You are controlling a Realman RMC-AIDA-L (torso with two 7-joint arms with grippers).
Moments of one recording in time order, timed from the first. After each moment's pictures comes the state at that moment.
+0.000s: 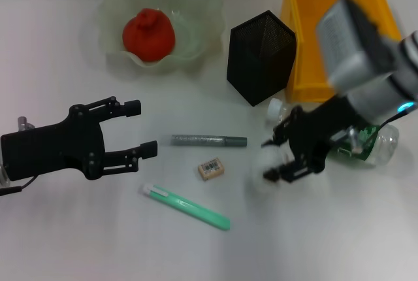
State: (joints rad) left arm -0.40 -1.94 1.06 0.42 1.52 1.62 -1.02; right arm 0.73 2.08 -1.21 -0.93 -2.33 -1.58 1.69
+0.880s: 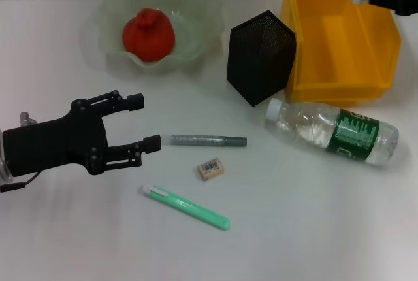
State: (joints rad) left arm -0.40 -1.95 1.04 0.42 1.52 1.64 -1.03; right arm 0.56 2.05 -0.62 -0.93 -2.00 -1.26 1.67
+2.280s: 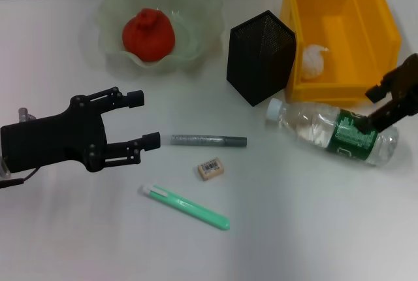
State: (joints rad) left arm -0.41 -1.94 1.04 0.44 1.52 1.65 -1.04; right arm 0.76 1.95 -0.93 -1.11 -2.55 -1.84 2.07
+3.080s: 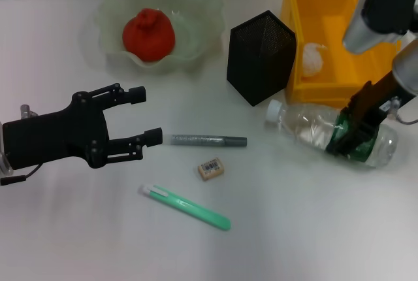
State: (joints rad) left arm -0.42 -1.95 1.03 0.44 1.53 1.65 -1.05; right arm 0.78 2.07 -1.13 -0.97 -2.73 -1.53 2.05
